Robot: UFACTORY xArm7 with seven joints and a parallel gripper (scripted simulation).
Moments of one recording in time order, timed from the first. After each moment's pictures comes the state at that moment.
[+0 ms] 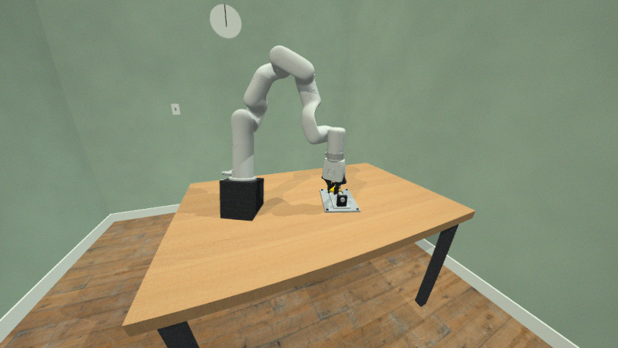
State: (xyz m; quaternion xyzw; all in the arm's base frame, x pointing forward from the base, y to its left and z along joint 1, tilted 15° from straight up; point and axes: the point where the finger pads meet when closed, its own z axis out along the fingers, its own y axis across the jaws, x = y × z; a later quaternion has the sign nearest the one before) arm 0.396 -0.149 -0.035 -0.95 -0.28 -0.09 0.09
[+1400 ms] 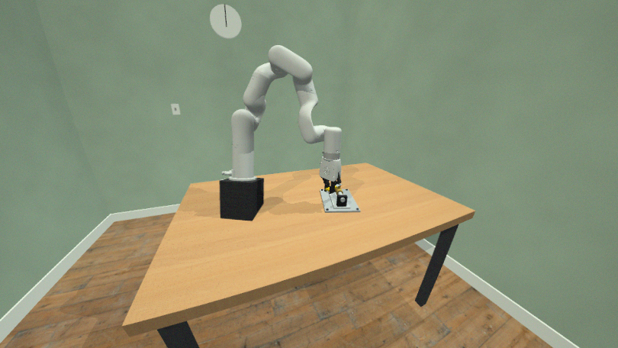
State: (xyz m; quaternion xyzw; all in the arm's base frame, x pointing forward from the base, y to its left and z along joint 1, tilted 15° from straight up) arm 0.387 -0.132 -0.033 -0.98 -0.16 -0.08 0.10
